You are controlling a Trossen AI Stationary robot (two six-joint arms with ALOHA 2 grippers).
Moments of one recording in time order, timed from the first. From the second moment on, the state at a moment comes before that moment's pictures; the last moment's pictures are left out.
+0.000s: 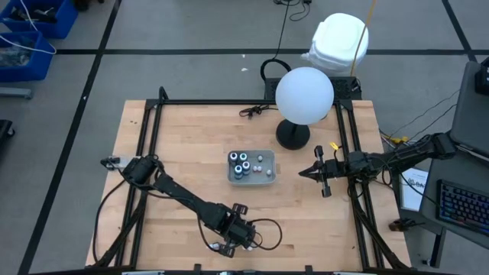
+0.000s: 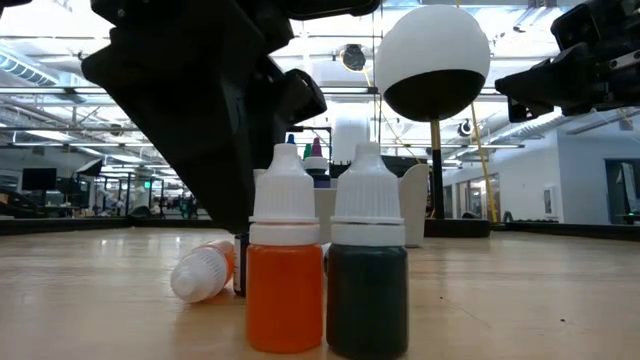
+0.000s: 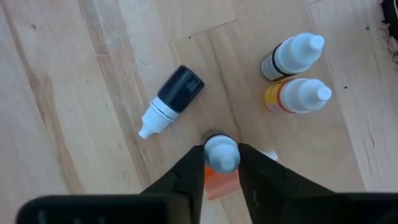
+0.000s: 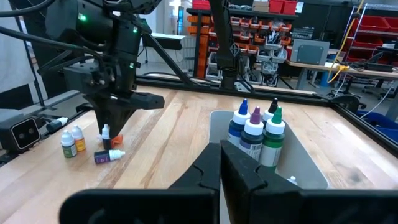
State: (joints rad) left arm -0.50 2.15 1.63 -0.69 -0.03 -0.18; right arm 0.20 0.51 0.02 0.46 0.08 -0.07
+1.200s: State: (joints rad) left arm -0.17 2.15 2.12 -1.03 -0.23 0.19; right arm 0.20 0.50 0.02 0.46 0.08 -0.07
